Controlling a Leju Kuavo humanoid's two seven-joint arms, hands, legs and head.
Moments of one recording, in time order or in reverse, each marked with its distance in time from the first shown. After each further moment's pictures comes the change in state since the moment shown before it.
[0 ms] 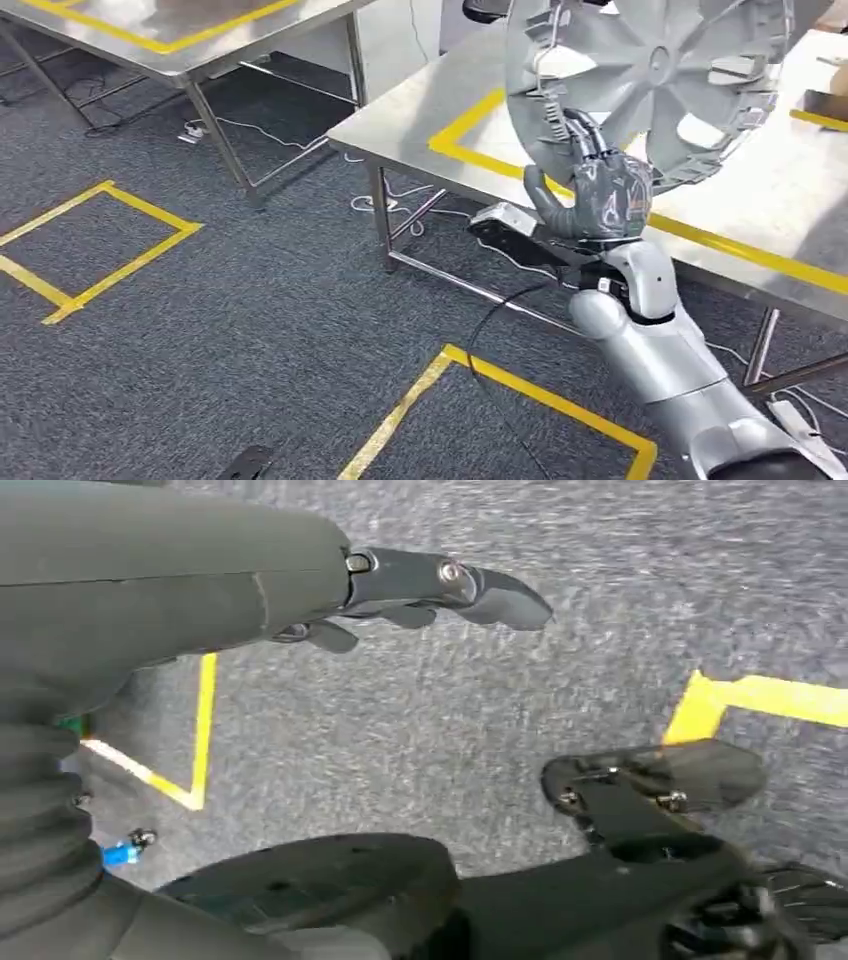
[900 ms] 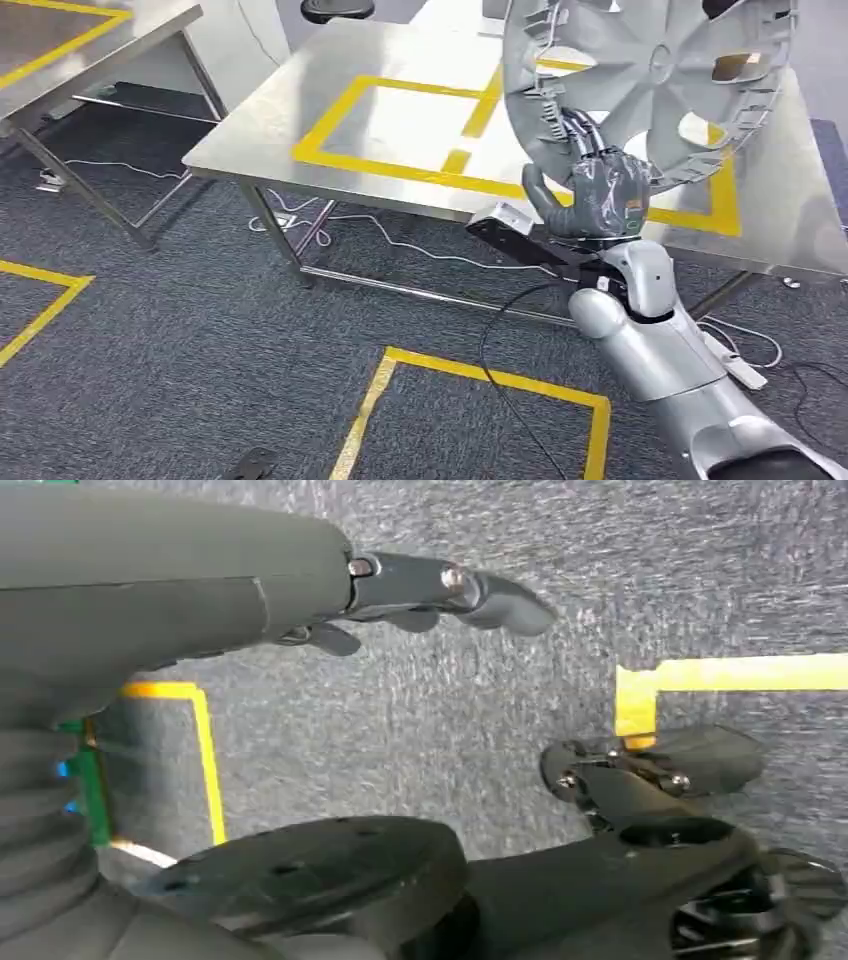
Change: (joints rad) left arm 0.001 -0.001 0.000 0.000 -0.006 -0.001 0.000; right arm 0.004 -0.002 -0.001 -0.008 0.003 0.001 0.001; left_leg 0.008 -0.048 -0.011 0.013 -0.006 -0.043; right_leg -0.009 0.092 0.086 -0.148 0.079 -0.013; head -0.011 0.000
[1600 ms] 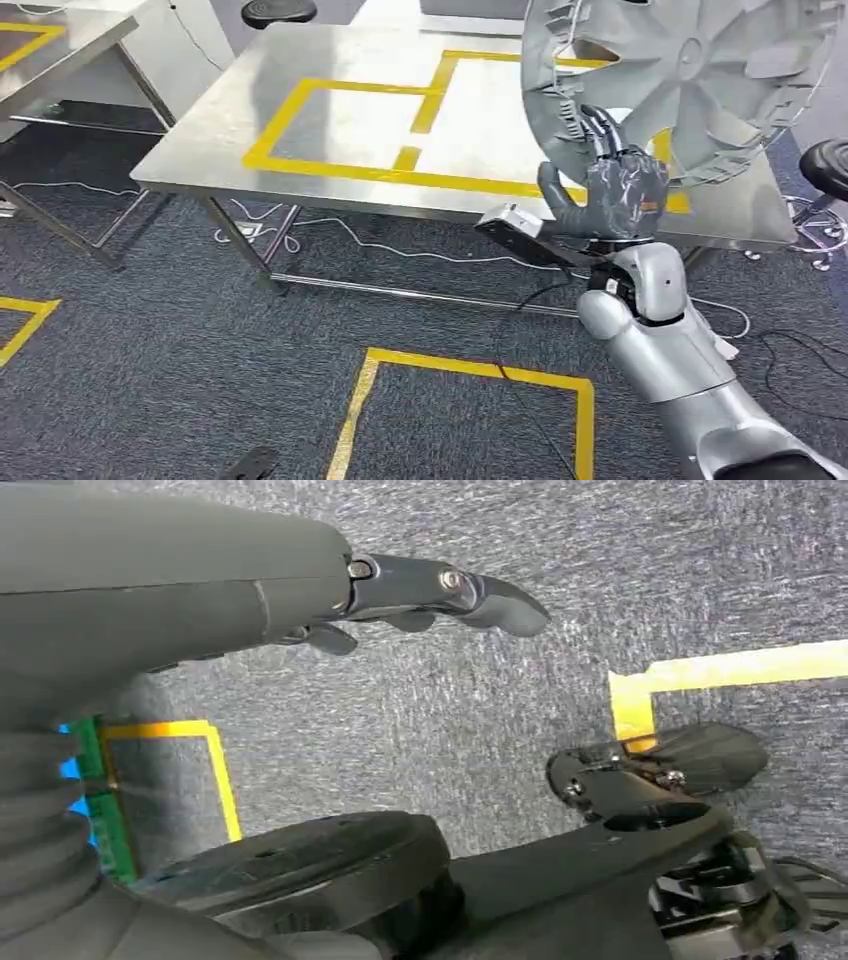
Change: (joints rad) left arm -0.002 0.000 0.000 0.000 0.000 -0.007 0.004; right arm 0.005 -0.004 -0.014 -0.003 0.065 -0.043 0.018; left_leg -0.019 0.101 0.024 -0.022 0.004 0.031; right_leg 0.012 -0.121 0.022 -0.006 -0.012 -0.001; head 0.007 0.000
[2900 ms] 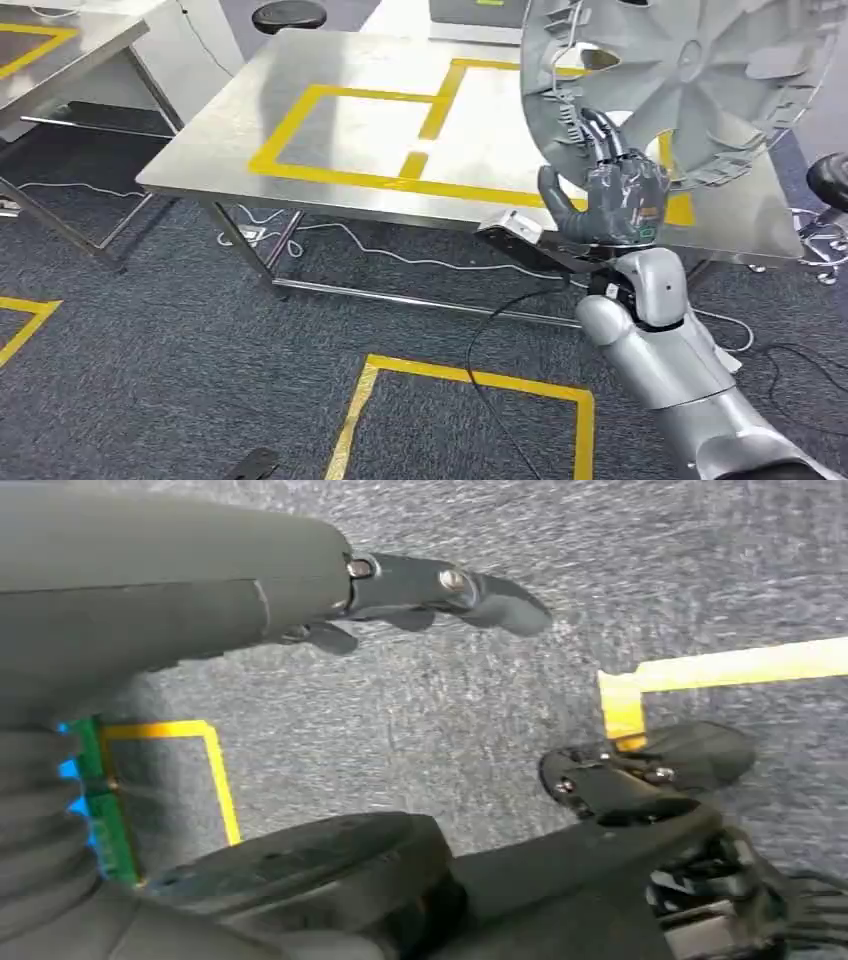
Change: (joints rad) left arm 0.002 0.009 0.000 0.000 -0.012 -0.006 0.013; right arm 0.009 0.000 -0.007 -0.008 0.003 0.000 -0.012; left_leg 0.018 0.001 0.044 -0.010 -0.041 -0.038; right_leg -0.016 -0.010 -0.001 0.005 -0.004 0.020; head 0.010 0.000
